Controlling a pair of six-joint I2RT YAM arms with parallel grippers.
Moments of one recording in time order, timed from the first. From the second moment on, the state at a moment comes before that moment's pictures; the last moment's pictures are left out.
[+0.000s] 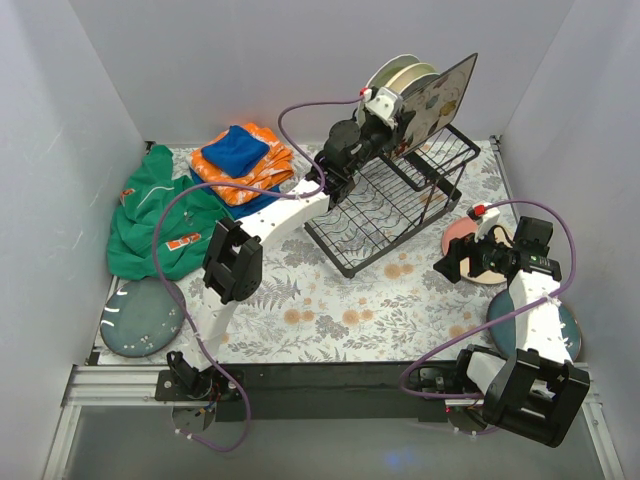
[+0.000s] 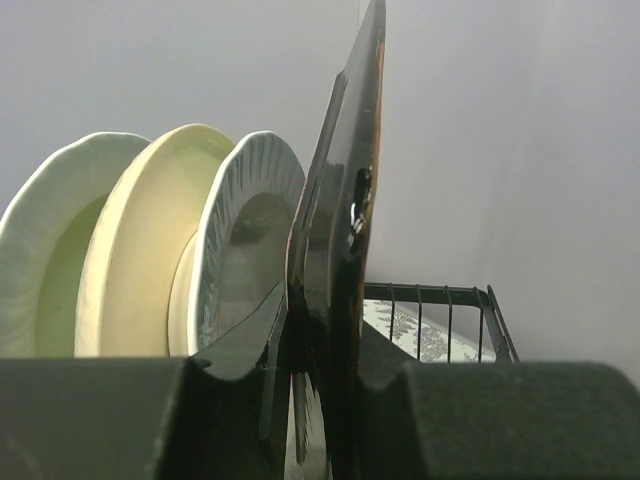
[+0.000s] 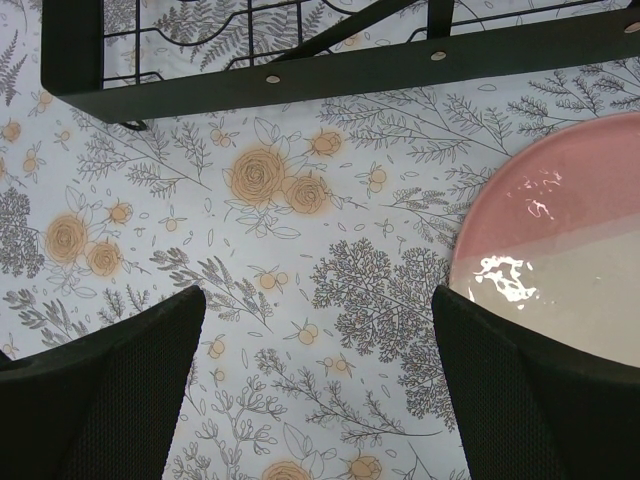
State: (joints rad) left arm -0.76 2.22 2.06 0.51 0.06 0.03; right arm -0.31 1.04 0.72 -0.60 -0.84 -0.53
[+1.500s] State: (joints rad) left arm -0.76 1.32 1.36 0.35 -0.07 -0.22; right arm -0.33 1.07 0.81 -0.74 -0.61 -0.80
